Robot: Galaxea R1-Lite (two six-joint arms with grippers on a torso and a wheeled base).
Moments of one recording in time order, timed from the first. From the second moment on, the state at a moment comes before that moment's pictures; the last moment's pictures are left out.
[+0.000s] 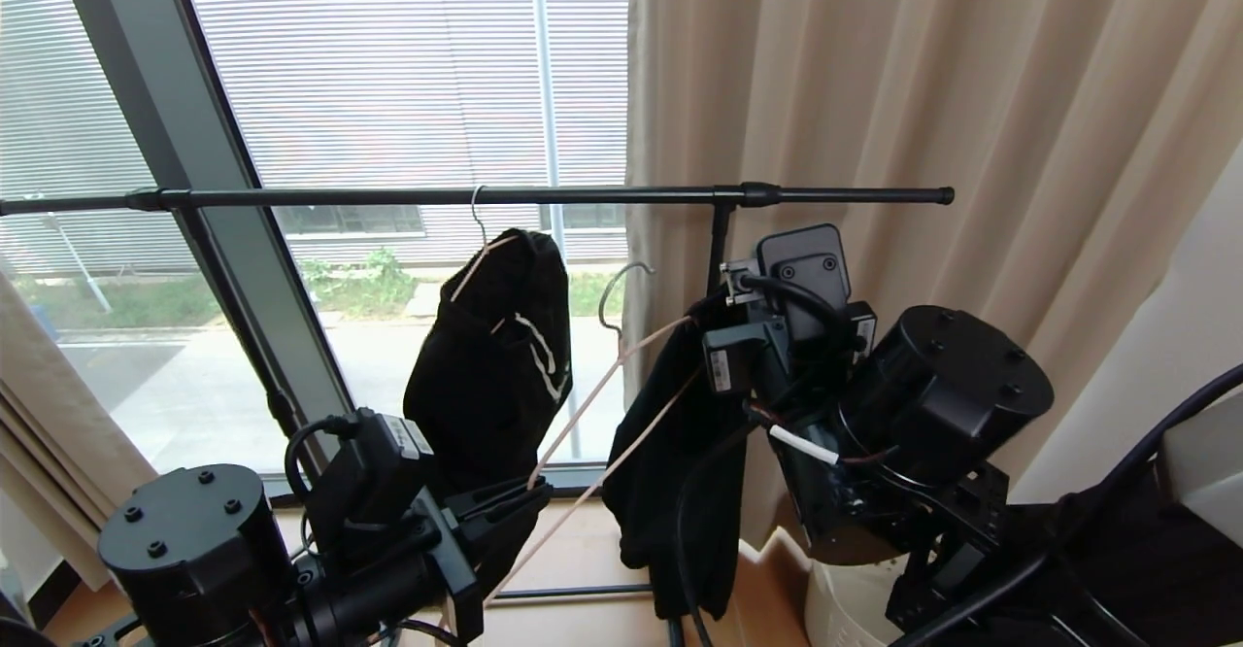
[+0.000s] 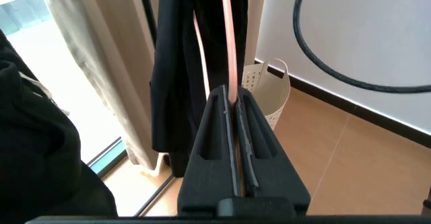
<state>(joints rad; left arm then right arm) -0.57 1.81 -0.11 -1.57 -0.30 0.09 0.88 1.97 -0.80 -1.39 -0.81 -0.36</state>
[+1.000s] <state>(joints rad) -0.61 1.84 -0.10 -1.57 -0.29 0.08 1.03 1.96 -0.77 -1.43 -0.83 -0.34</state>
